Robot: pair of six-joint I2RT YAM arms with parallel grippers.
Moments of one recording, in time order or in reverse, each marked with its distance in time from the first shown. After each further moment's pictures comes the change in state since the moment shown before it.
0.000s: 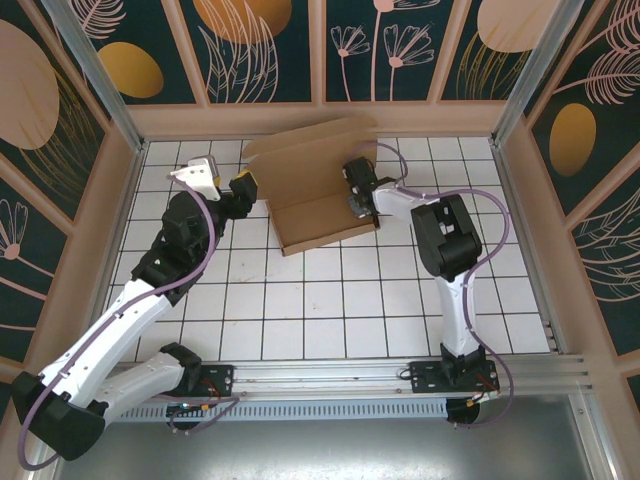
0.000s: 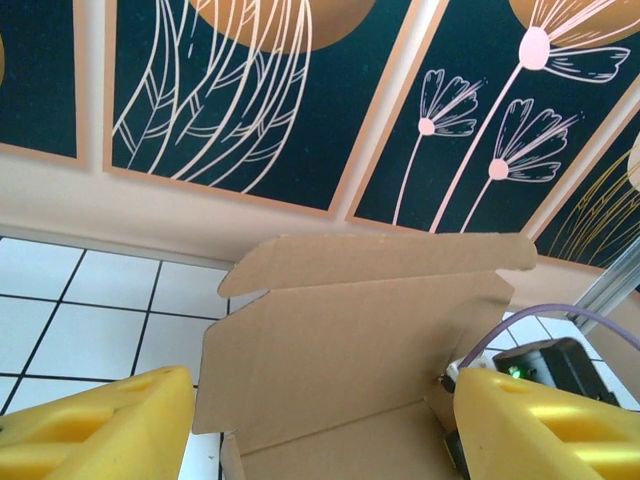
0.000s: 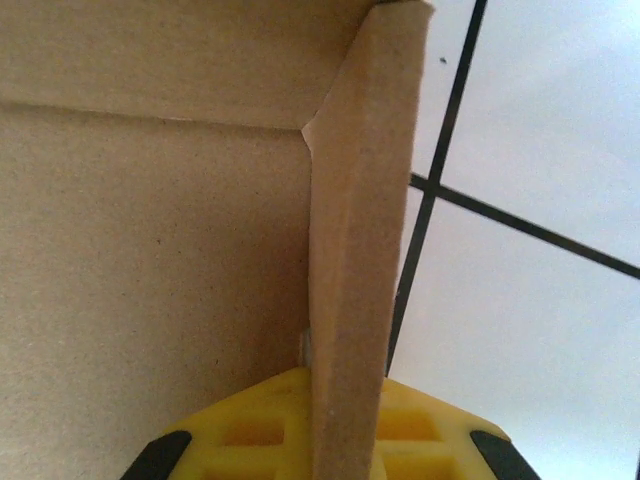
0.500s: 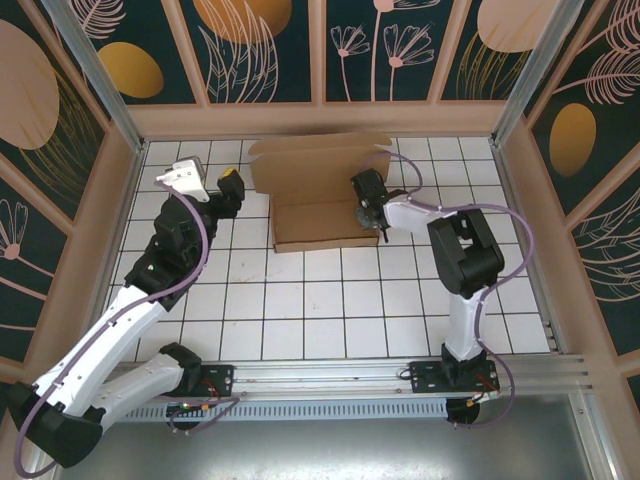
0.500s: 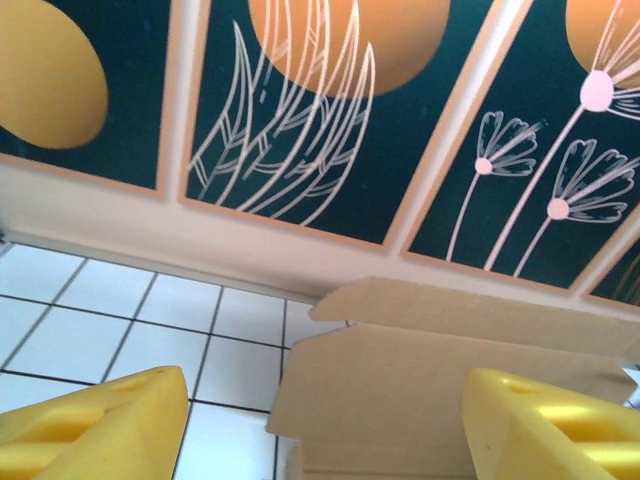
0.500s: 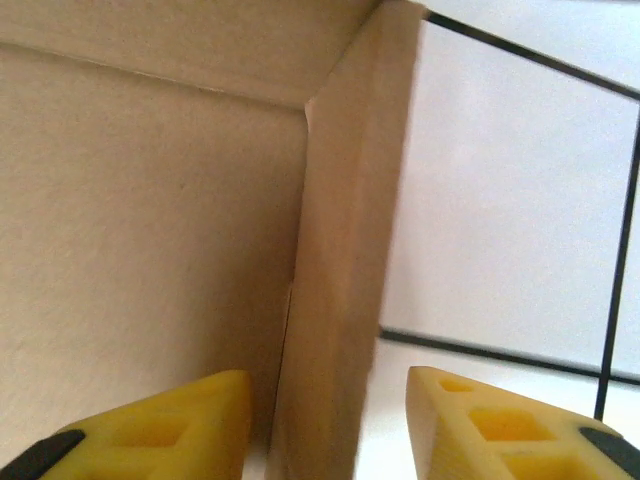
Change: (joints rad) left arm 0.000 -0.048 -0.003 -0.018 -0.152 0.032; right arm 0.007 -0.230 -0.254 0.016 -0.062 0.137
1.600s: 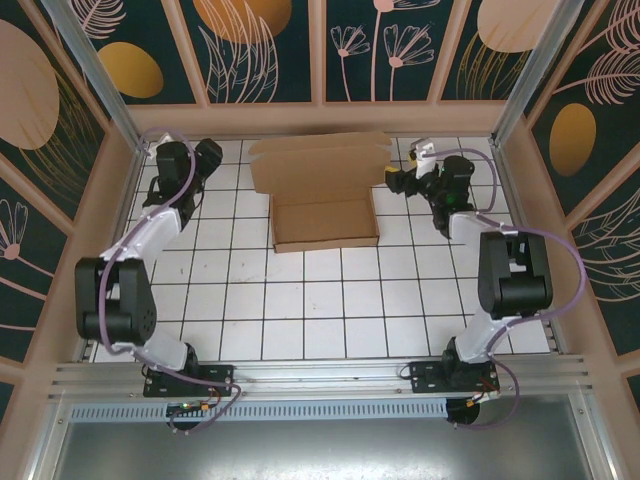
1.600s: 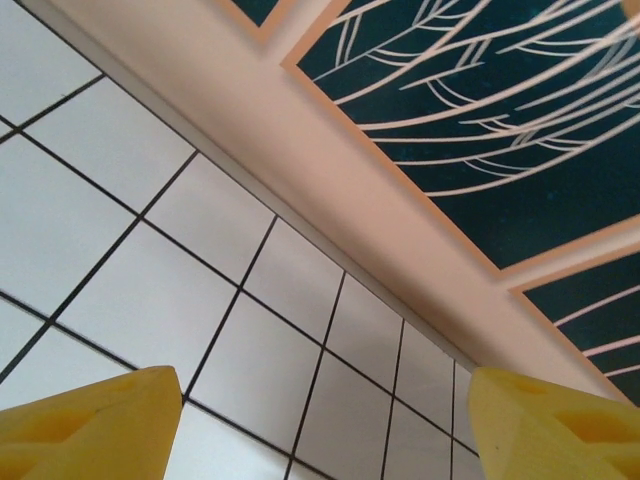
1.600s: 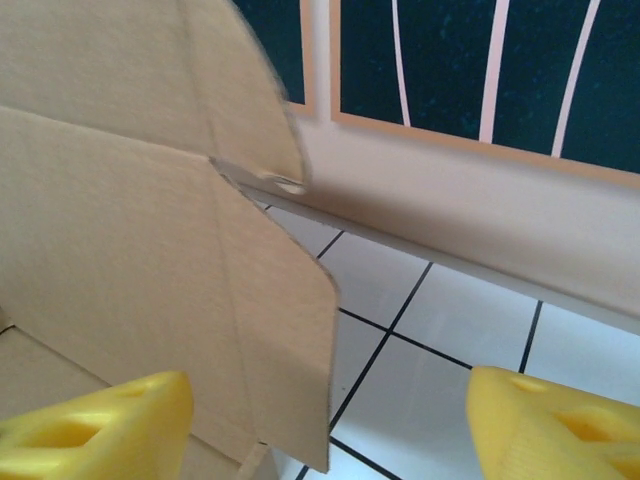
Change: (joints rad) left arm 0.509 0.697 0.202 0.219 0.510 -0.440; right arm -0.421 -0.213 -0.302 0.923 -0.843 -0.217
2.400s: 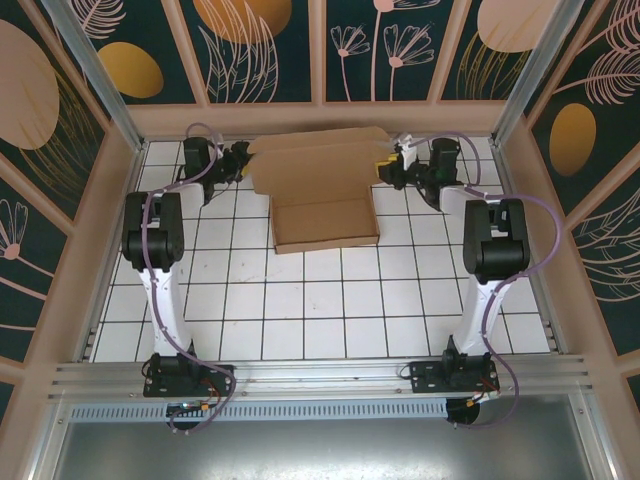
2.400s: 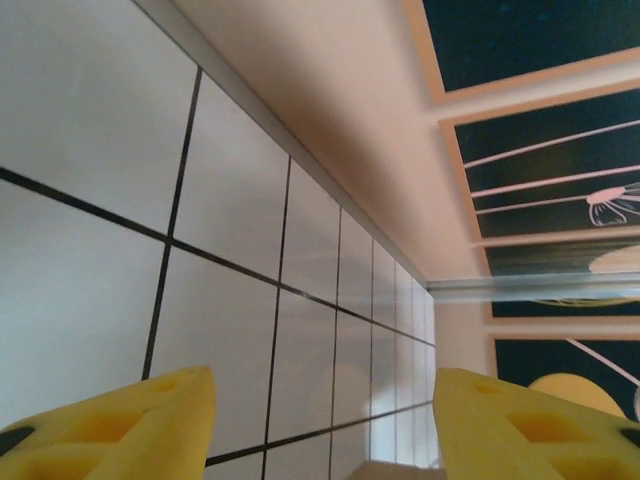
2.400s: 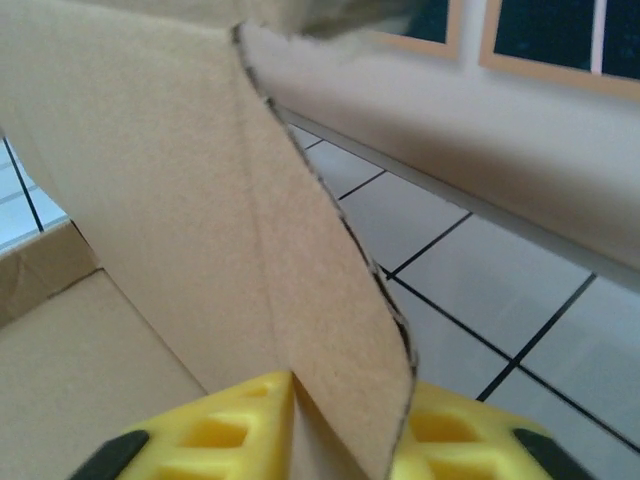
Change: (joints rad) left arm 0.020 0.622 0.355 0.257 0.670 -0.236; right arm 0.012 0.283 0.311 -0.198 -0.289 -0.104
